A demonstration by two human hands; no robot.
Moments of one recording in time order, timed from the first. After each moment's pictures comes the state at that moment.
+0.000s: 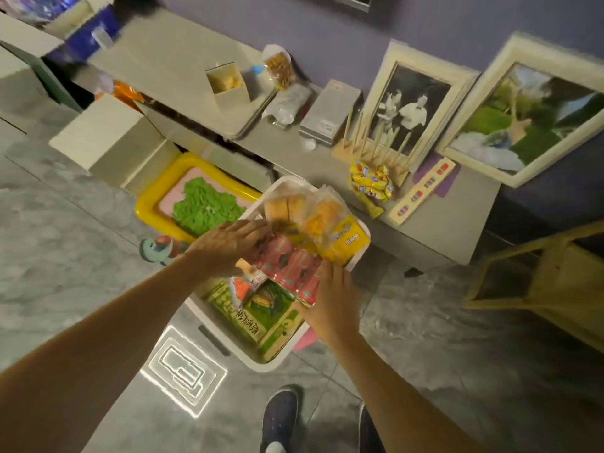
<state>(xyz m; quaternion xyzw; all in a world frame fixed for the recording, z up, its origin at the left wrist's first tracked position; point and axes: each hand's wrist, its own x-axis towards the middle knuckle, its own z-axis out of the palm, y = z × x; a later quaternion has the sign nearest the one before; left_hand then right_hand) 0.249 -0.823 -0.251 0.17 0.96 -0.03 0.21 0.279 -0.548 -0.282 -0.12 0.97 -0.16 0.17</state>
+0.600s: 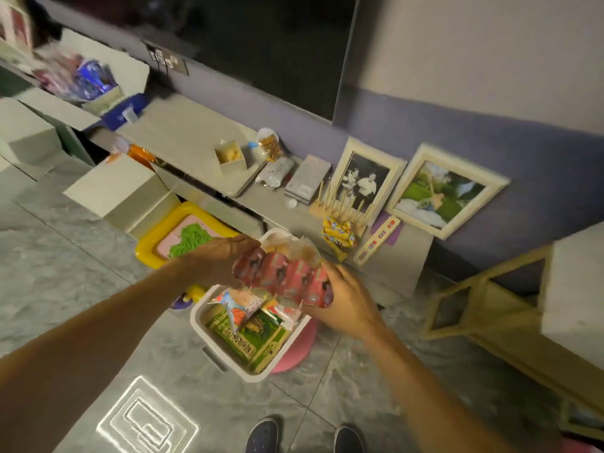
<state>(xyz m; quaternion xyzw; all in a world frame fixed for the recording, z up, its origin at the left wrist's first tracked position) 0.236 -0.819 -0.087 0.11 0.96 0.11 0.23 0.235 -0.488 -0.089 -0.21 0.93 -0.25 0.19</state>
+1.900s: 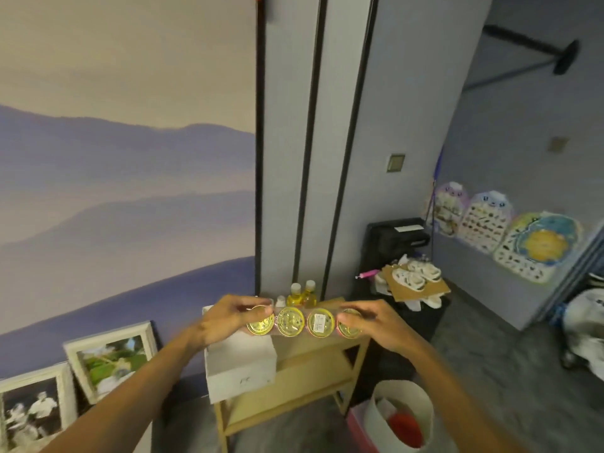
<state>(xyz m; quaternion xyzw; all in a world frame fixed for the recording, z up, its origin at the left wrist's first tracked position) 0.258 -0.093 0.304 0.36 0.73 0.50 0.29 0.474 0.193 0.312 0.14 0.86 -0.48 -0.07</state>
